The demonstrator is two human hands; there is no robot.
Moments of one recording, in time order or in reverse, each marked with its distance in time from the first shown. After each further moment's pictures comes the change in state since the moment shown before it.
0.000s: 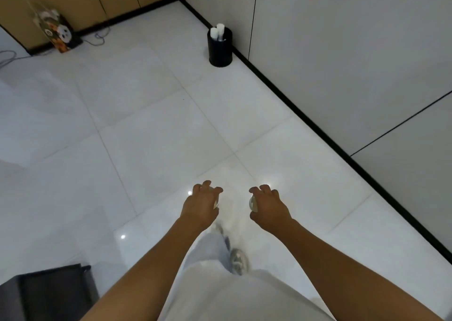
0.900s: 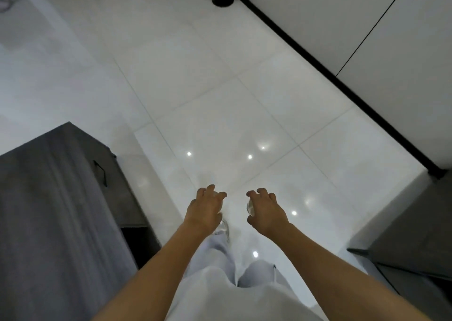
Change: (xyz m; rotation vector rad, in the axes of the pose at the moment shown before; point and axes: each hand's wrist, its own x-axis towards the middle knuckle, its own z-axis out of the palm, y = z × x) left_hand -0.558 0.010 0.352 -0.045 -0.039 0.029; right_hand -0.541 -0.017 0.371 0.004 -0.066 0.026
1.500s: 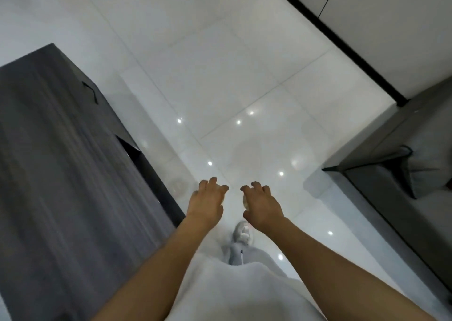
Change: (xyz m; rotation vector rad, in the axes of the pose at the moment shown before) left_hand -0.287 0.068 0.210 0.101 -0.045 0.036; right_hand -0.299 0.044 0.214 -0.096 -0.056 0.022
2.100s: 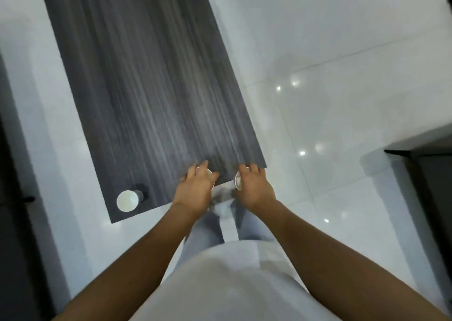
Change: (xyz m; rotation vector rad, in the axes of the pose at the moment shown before) left_hand -0.269 -0.260 0.174 -0.150 -0.068 -0.291; right_hand -0.079 -0.283 0.243 -0.018 -0.184 -0.119
